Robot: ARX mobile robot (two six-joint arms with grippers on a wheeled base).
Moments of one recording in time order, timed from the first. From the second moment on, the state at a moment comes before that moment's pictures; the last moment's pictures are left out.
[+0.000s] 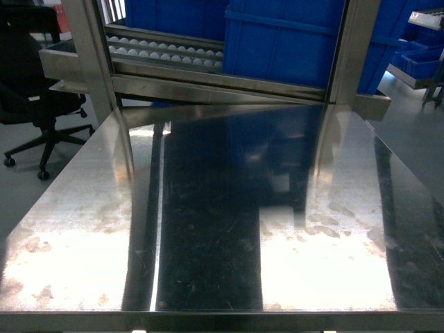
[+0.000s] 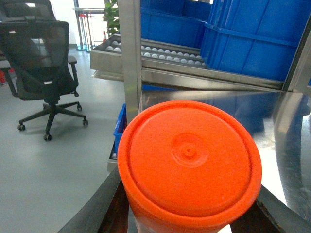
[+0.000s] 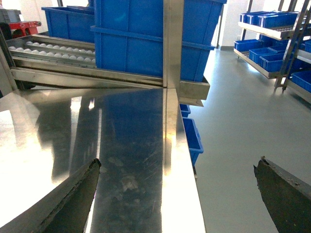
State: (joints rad) left arm 0.00 0.01 0.01 -0.01 0.00 -0.01; right arm 0.00 0.00 0.01 -0.01 0.00 0.00
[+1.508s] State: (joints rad) left arm 0.00 0.01 0.01 0.00 0.00 -0.01; right arm 0.00 0.00 0.01 0.00 0.00 0.00
